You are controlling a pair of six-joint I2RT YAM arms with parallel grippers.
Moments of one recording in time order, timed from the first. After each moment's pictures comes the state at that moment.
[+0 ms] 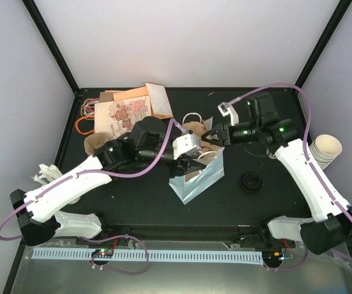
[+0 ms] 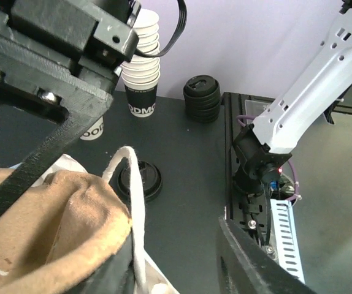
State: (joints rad) left arm -0.95 1.24 1.31 -0.52 0.50 0.13; right arm 0.39 1.26 1.37 -0.88 -0.82 0.32
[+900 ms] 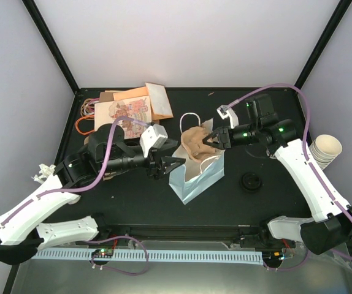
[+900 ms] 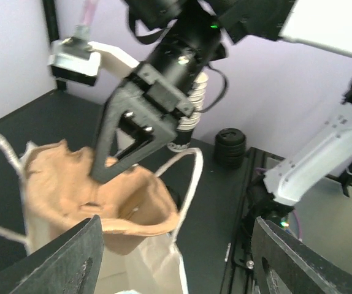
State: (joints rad) left arm -0.94 0.97 1.27 -0.54 0.34 -0.11; right arm 0.40 1.26 1.36 -0.93 -0.80 0.23
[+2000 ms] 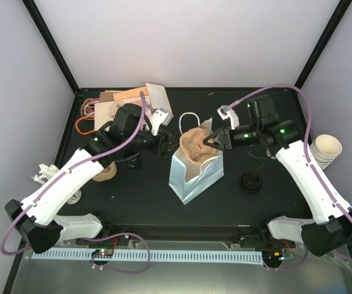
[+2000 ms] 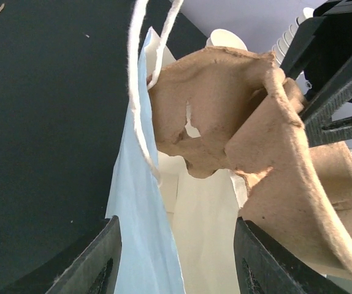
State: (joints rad) left arm -0.68 1.20 1.31 -0.69 0.37 -0.26; right arm 0.40 1.25 1.36 -0.94 -0.80 0.20
